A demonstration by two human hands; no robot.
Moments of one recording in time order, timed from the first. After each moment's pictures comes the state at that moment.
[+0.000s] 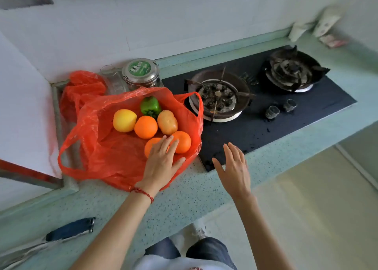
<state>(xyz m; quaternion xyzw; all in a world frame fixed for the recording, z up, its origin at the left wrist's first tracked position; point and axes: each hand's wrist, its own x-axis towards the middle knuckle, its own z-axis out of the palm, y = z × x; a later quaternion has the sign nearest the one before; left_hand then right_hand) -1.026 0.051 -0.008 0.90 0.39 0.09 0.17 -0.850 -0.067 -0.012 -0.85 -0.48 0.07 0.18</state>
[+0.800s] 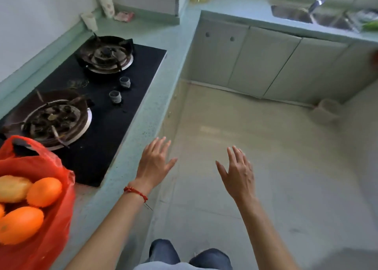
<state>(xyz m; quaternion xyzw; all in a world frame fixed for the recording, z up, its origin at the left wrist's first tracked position) -0.854 -0.126 0.000 0.99 -0.03 0.02 0.16 -0.850 -0.363 0.002 -0.99 -0.04 -0.07 0.13</state>
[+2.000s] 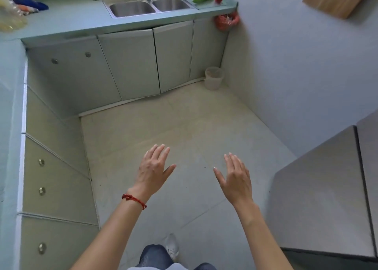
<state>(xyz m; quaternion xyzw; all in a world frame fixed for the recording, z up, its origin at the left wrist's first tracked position) -0.707 -0.457 -0.003 0.92 -0.36 -0.03 0.16 -0.854 -0.648 -0.006 -0.95 0.29 -0.09 0.11</state>
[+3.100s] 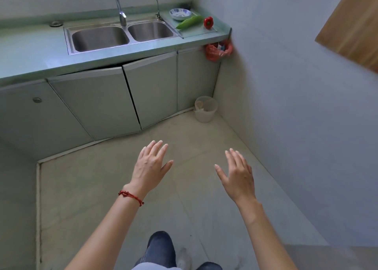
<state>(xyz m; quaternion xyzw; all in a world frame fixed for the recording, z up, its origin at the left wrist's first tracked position) -0.360 -0.803 0.010 0.92 -0.37 0.01 0.15 -0.513 -1.003 0.008 -0.95 0.27 -0.13 0.12</state>
